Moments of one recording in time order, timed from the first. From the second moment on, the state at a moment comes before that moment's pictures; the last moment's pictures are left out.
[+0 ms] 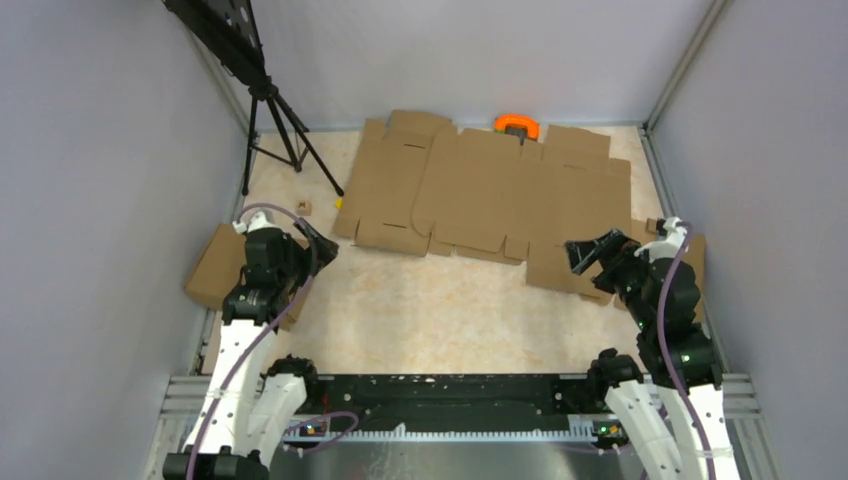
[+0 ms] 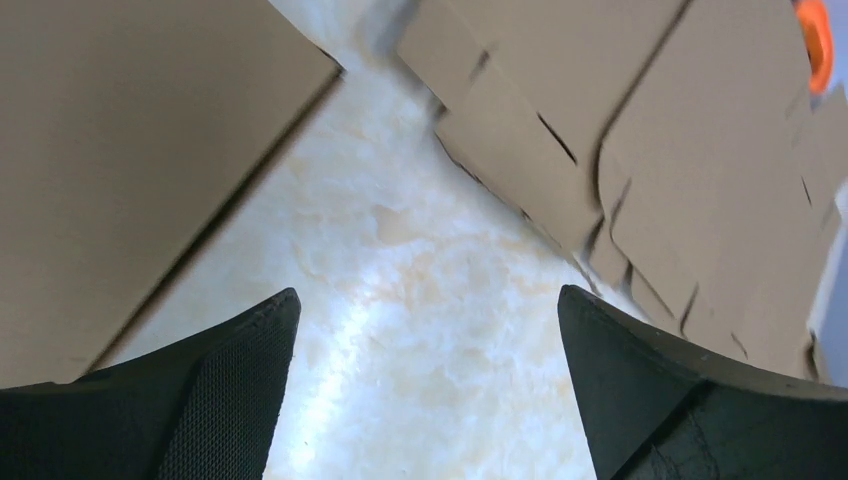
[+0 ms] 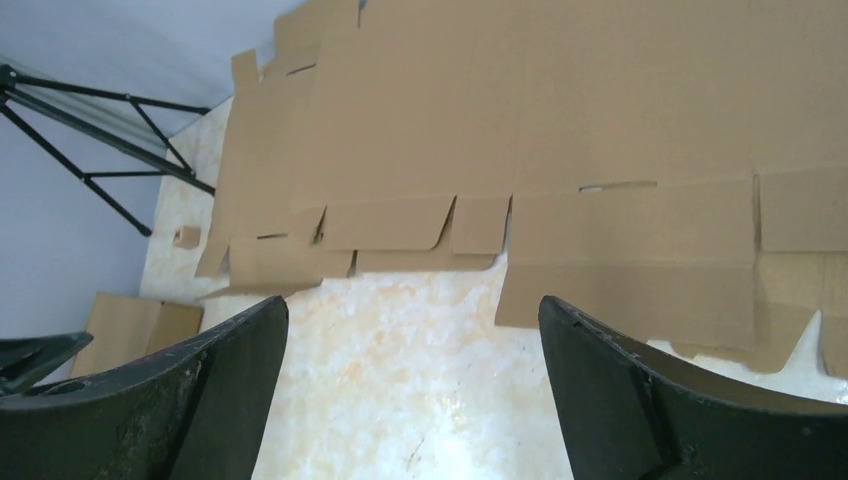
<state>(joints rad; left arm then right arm) -0.02 0.73 0.67 -0.55 -0.03 -0.72 0.16 0.38 0.71 -0.60 0.00 0.62</state>
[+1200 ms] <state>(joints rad) -0.32 2.04 1.51 -0.43 0.28 -0.43 0.16 0.55 0.46 -0.33 -0.58 0.52</state>
